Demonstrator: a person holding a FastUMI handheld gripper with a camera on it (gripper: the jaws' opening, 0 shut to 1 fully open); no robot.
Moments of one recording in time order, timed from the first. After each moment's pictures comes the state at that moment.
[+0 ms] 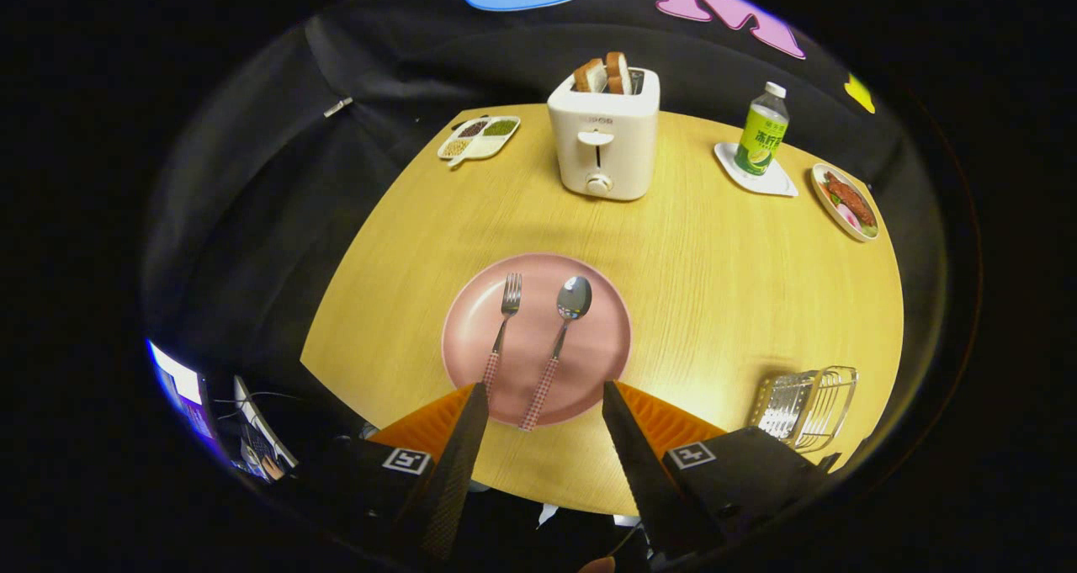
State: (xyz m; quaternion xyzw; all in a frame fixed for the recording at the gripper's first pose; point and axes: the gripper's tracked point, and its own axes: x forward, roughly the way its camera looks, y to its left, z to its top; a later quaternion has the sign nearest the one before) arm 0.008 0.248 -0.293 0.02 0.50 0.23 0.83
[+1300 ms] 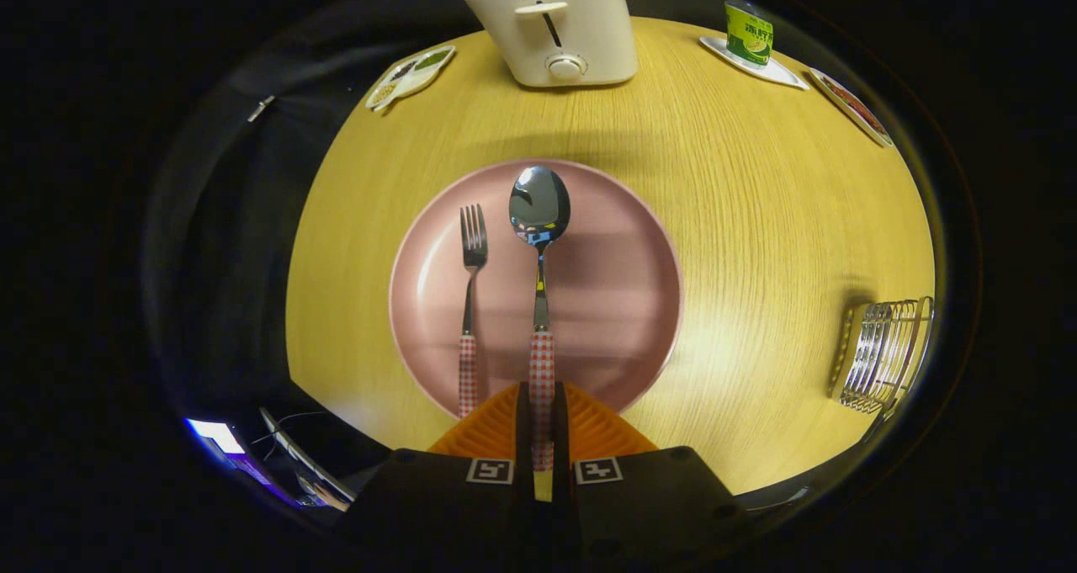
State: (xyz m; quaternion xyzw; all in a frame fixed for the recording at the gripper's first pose) arm 0.000 0.273 -0.359 0.11 0.61 0.20 0.76
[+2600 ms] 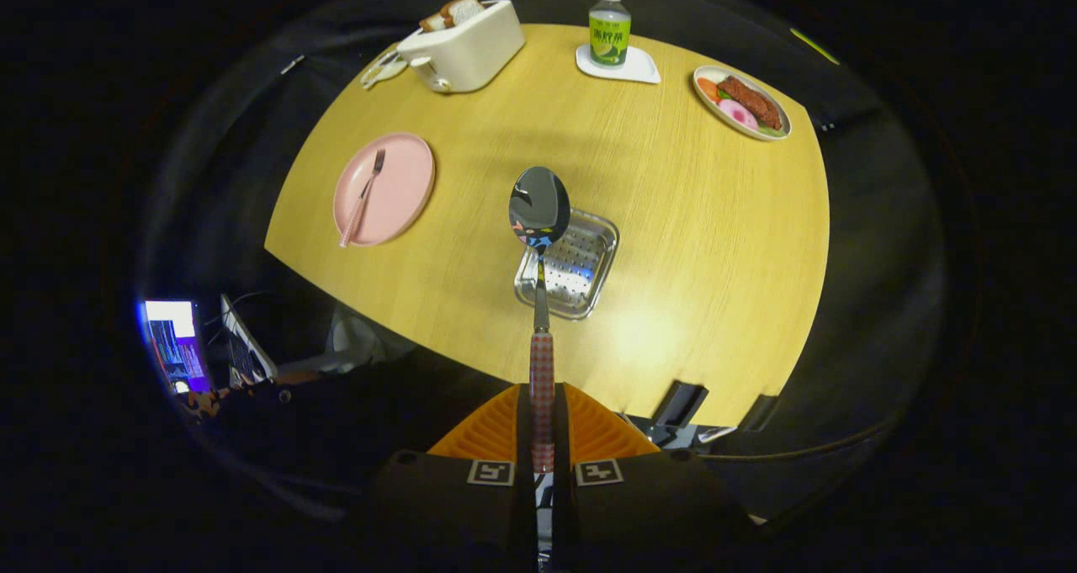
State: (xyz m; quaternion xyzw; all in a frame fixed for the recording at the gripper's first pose) arm -0.071 -0.059 -0.271 -0.06 0.69 0.21 0.69
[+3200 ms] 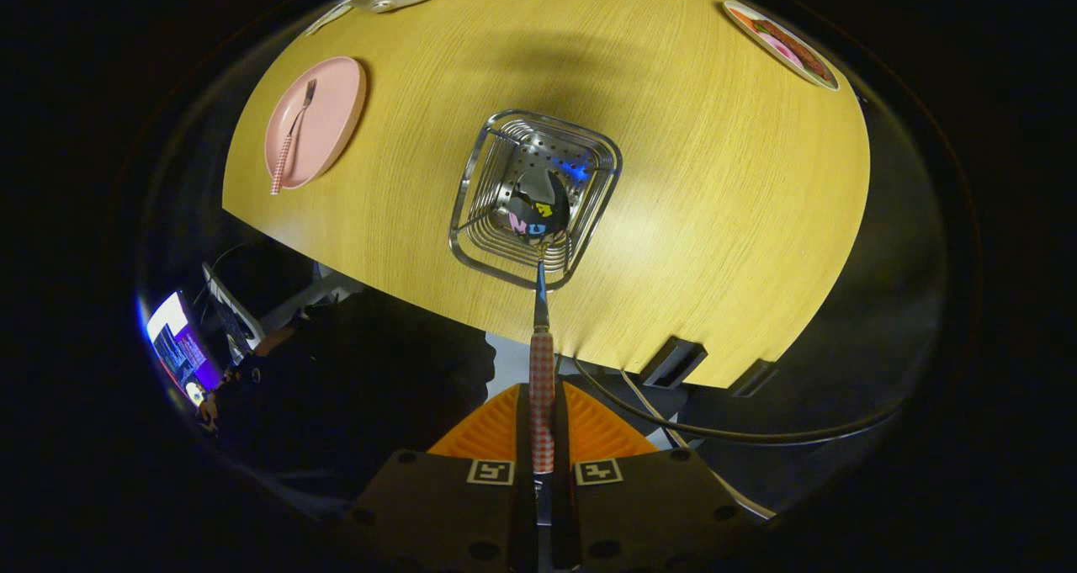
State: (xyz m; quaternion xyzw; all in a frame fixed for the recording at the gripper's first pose) arm -0.061 -0.072 -0.323 -0.10 0.81 0.18 0.55
